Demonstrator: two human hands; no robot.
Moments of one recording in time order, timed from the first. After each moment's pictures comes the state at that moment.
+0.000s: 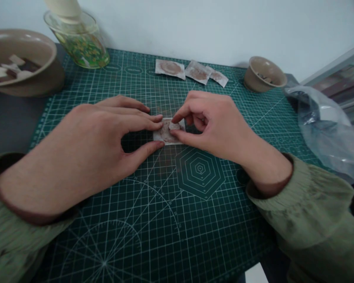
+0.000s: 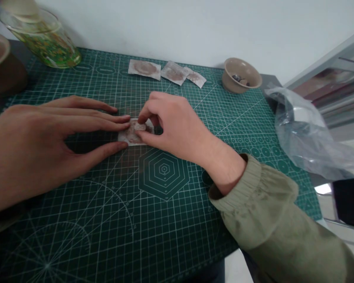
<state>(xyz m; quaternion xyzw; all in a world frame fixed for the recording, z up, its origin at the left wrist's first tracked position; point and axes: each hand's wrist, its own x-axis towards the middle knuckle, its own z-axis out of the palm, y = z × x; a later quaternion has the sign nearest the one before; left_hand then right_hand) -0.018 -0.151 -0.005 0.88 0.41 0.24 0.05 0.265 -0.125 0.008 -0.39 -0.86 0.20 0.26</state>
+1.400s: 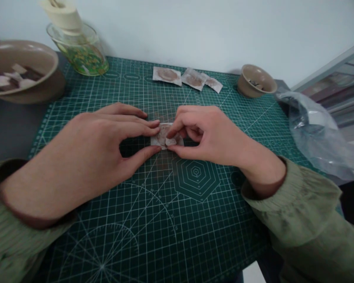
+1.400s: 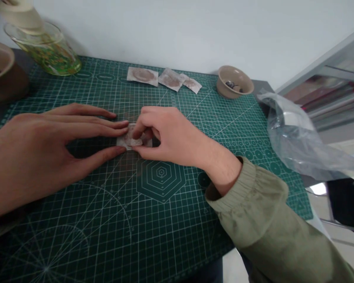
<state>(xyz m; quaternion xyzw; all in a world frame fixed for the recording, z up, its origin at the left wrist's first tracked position) -0.019 -0.150 -0.006 0.89 0.40 0.23 0.05 0.268 -0.124 0.003 -0.31 -0.88 0.25 0.26</state>
